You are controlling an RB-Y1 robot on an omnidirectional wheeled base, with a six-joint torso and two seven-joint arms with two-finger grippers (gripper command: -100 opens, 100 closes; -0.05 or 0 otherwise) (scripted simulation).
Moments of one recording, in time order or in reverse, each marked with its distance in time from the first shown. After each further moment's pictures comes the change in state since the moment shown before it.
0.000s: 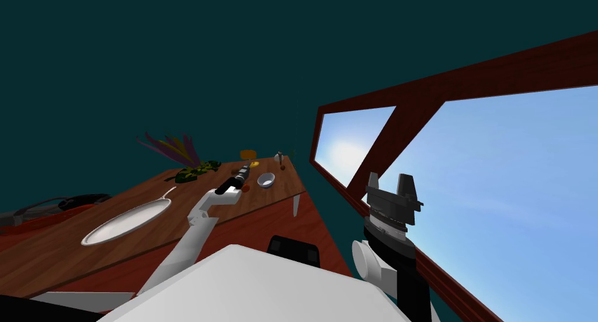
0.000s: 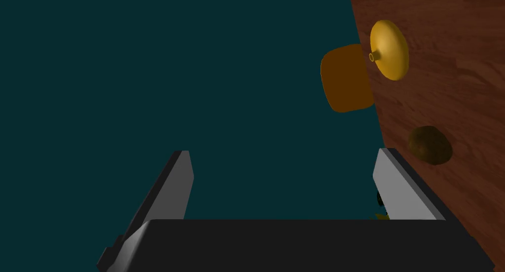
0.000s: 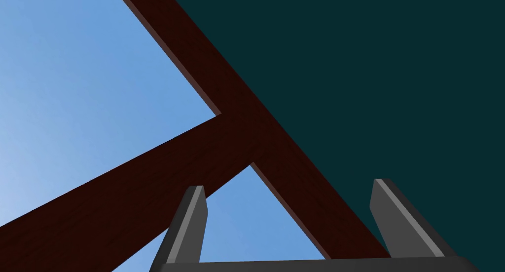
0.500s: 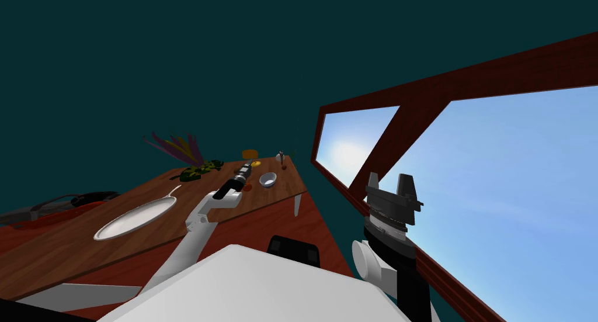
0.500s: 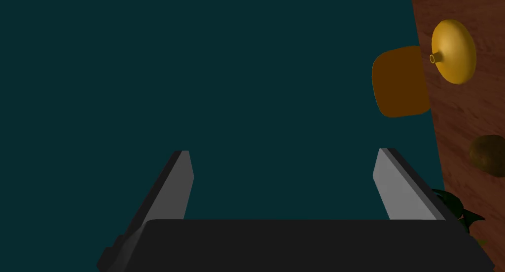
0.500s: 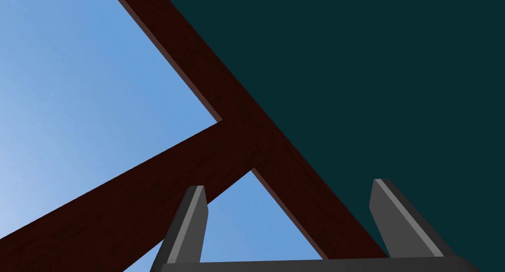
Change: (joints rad) left arm 0.048 -0.025 -0.034 -0.079 -0.015 -0.138 -0.011; right arm 0.000 0.000 0.000 0.000 0.000 0.000 0.000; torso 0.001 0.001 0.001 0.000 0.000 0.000
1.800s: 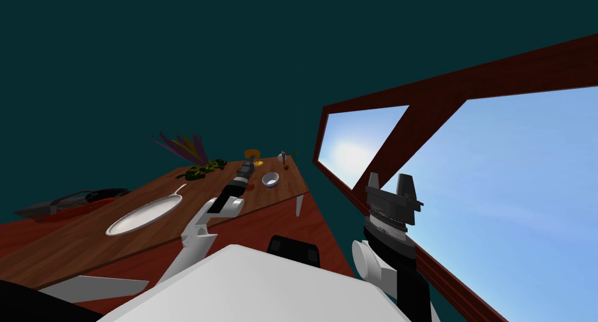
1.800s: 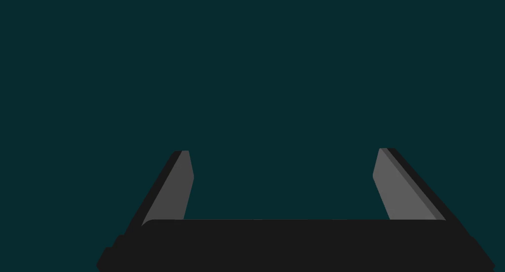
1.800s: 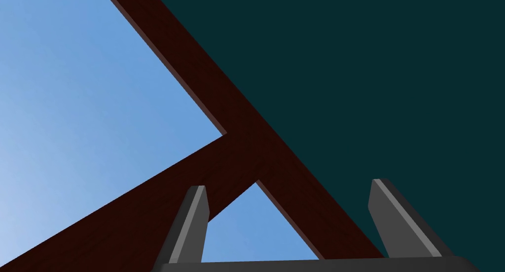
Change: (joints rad) left arm 0.106 -0.075 -0.083 -0.147 -0.031 -0.335 -0.028; right arm 0.000 0.000 0.000 0.000 0.000 0.000 0.000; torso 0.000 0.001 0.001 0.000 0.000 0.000
